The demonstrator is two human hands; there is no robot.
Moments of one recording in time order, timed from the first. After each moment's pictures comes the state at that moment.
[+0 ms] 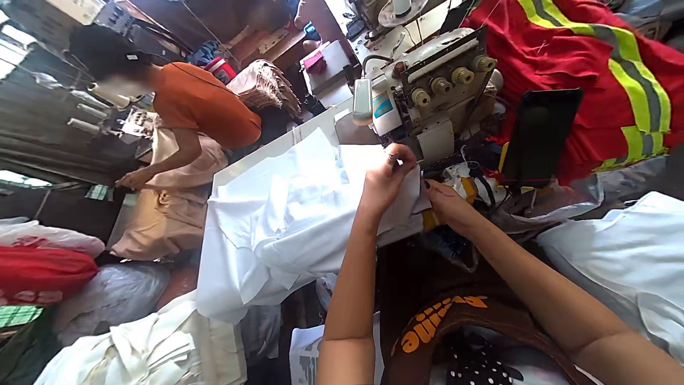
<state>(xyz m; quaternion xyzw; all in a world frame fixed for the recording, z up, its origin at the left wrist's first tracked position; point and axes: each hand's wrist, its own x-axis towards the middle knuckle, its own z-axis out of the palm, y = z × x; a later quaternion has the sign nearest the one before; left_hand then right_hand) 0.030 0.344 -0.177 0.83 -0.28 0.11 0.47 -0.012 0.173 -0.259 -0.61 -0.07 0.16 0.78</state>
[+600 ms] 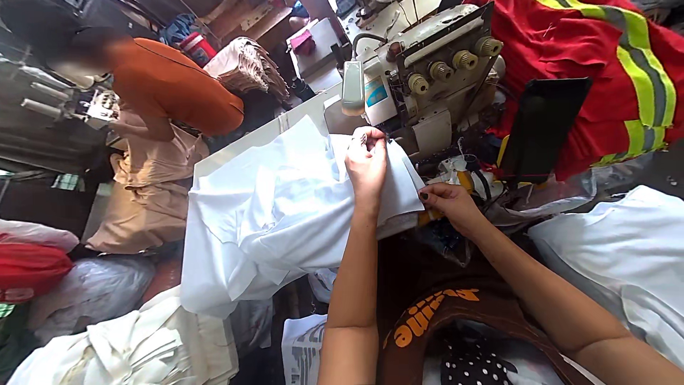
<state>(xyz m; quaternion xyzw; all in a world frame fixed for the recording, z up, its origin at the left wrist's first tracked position) 0.057 0.333 -0.198 0.84 -0.06 0.29 0.45 -0.024 0.161 -0.274 -0.60 -0.03 0.11 0.79</state>
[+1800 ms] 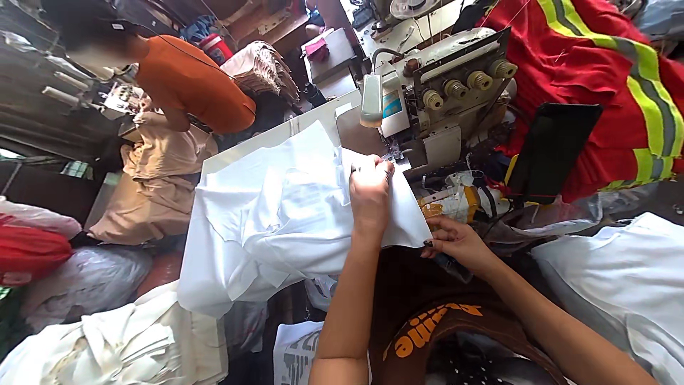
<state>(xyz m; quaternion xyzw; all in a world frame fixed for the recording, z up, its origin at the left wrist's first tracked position) 0.017 0.355 -0.203 0.93 -0.14 0.30 0.18 -0.065 0.154 -0.278 -0.57 -0.08 0.22 0.79</state>
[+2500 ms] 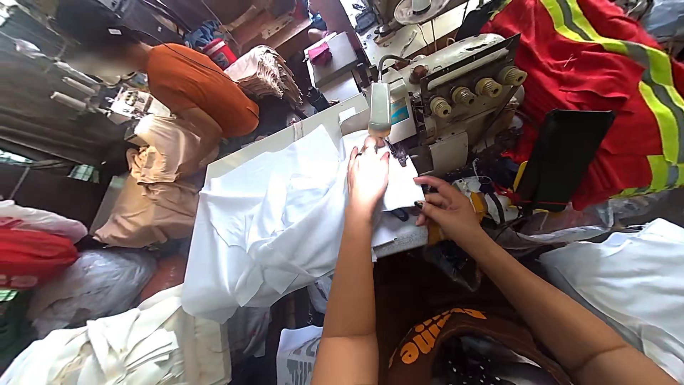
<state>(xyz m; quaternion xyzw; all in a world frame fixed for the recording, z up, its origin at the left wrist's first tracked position) 0.077 0.369 -0.183 0.97 -0.06 0.11 0.21 -0.005 0.188 -0.244 -0.62 -0.11 0.05 0.78</state>
